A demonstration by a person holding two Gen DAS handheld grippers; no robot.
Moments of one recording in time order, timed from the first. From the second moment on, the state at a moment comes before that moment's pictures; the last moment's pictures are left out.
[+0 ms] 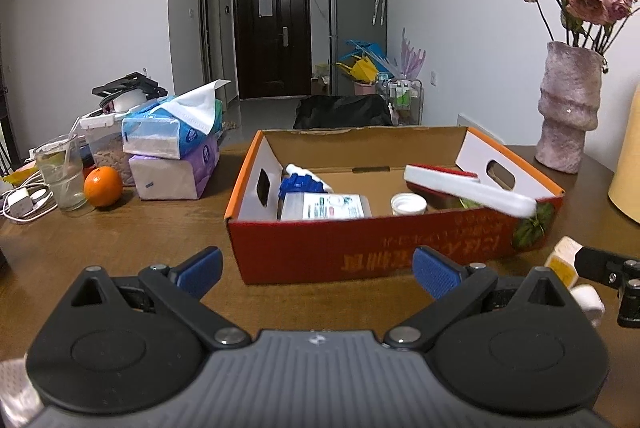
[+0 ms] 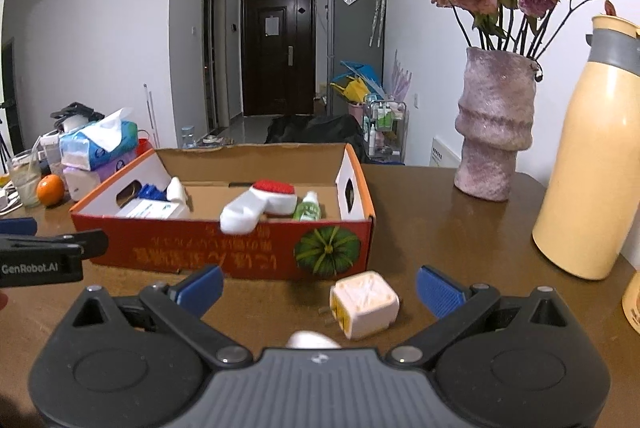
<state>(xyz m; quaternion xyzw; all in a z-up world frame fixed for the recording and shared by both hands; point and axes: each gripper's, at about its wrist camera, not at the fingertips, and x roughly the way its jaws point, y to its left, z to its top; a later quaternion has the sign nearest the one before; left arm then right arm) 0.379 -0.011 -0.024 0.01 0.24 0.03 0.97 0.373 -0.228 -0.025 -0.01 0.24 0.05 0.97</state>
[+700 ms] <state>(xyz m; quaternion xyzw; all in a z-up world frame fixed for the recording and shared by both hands) 0.316 -0.007 -0.042 0.04 0.27 0.02 0.96 0.313 -0.223 -0.058 -0.03 0.29 0.04 0.96</state>
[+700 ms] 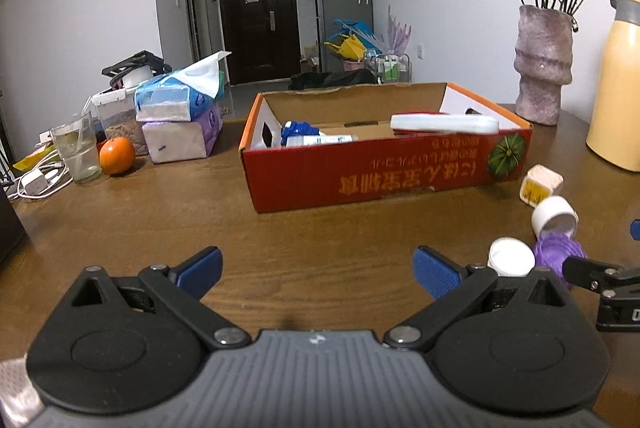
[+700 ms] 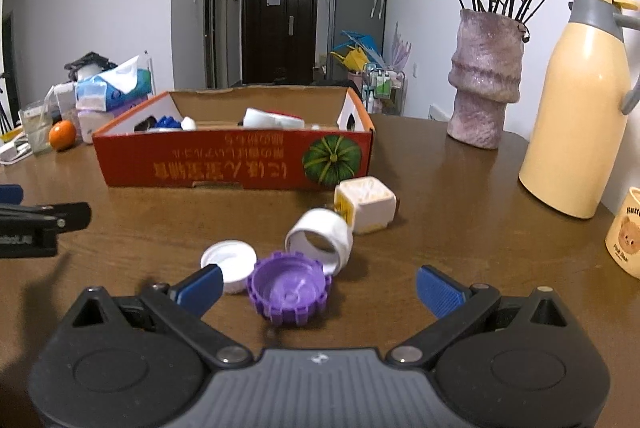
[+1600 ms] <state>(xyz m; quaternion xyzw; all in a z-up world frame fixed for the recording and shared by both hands) 0.319 -0.011 -0.051 0.04 0.29 0.00 0.96 0.323 -0.213 -0.076 -0.02 0.30 0.07 0.95</state>
